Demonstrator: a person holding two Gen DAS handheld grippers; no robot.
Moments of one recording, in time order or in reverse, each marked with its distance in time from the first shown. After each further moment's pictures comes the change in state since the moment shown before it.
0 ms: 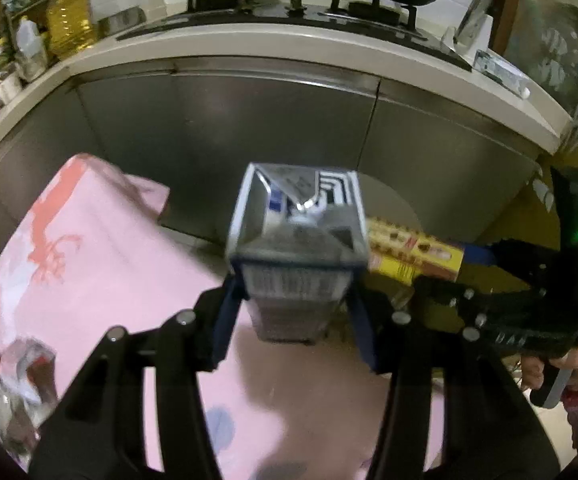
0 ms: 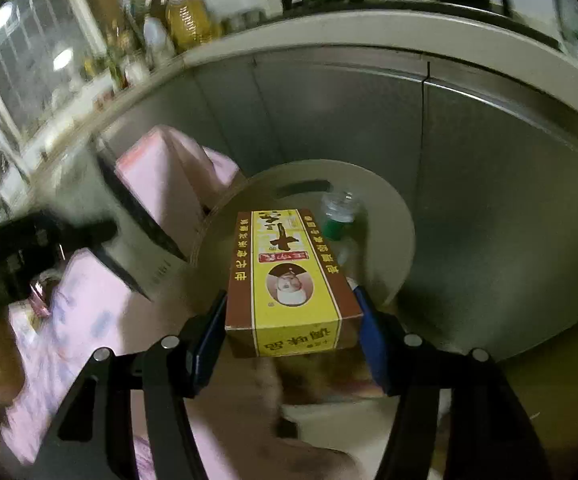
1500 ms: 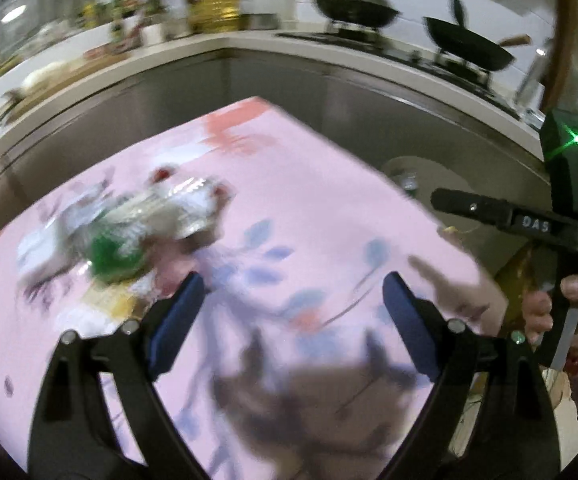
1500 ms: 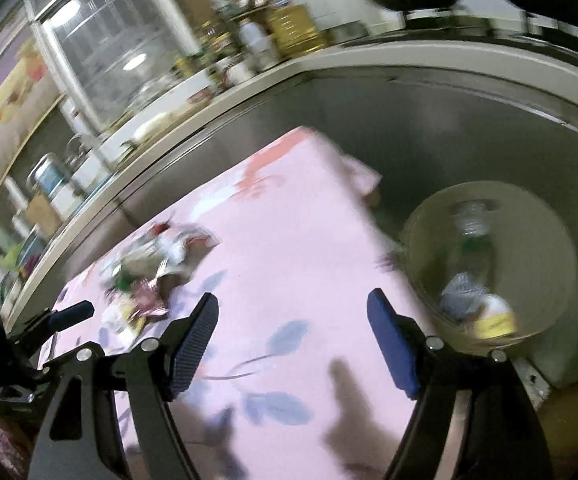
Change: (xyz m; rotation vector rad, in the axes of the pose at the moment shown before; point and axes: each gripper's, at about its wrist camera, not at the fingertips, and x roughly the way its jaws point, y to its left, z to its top) left arm -0.171 0.113 -0.203 -0.283 -0.148 0.225; right arm -0.010 0.167 -0.018 -0.082 -0.084 0.310
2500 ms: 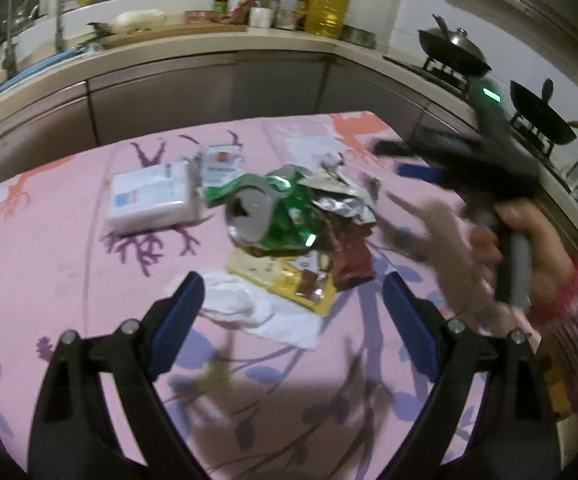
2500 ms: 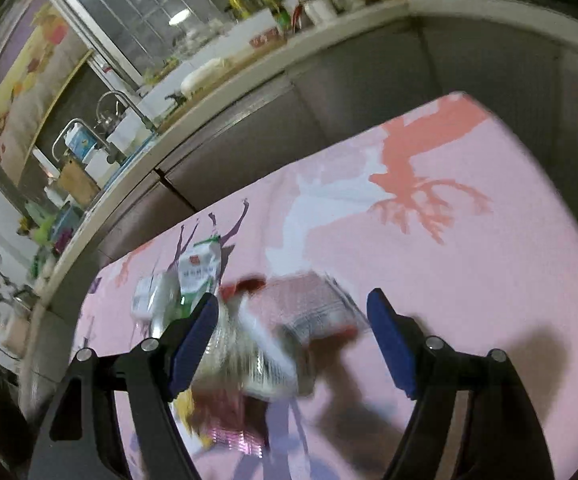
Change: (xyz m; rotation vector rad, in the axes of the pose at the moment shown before) left arm -0.019 0.132 -0.021 -0.230 -0.034 0.073; right arm 0.202 0.107 0.097 -0.034 0.216 0.211
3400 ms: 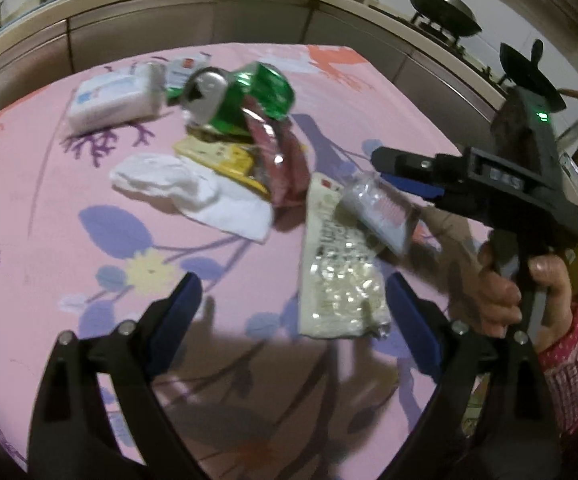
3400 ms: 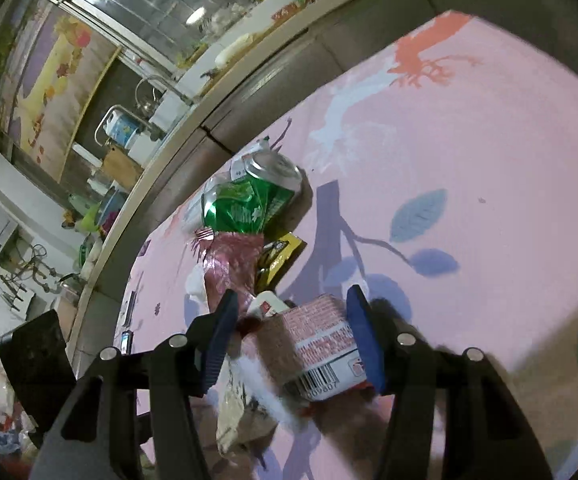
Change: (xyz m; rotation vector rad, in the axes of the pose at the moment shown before) left arm 0.017 -0.028 -0.063 -0.027 0.161 -0.073; right arm -0.051 0.002 -0.135 0.046 -0.003 0.160
